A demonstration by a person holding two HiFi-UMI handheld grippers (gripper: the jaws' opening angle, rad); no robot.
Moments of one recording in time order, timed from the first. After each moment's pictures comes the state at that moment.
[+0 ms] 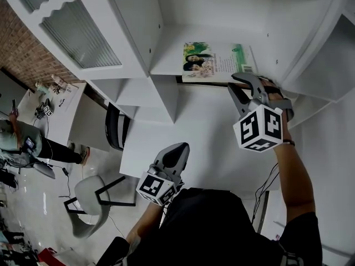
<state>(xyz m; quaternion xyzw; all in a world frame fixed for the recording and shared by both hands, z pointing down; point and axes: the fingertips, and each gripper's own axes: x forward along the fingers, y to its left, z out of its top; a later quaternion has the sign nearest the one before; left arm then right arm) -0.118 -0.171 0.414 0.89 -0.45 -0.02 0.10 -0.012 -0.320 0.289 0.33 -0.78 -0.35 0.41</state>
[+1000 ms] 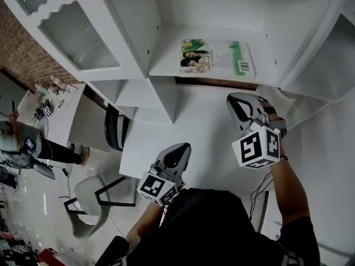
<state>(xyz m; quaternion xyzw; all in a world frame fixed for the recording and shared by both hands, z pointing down) -0.105 -0.165 0.415 0.90 -0.43 -0.02 0.10 -0.006 -0.276 0.317 0.35 -0.82 -0.30 0.35</state>
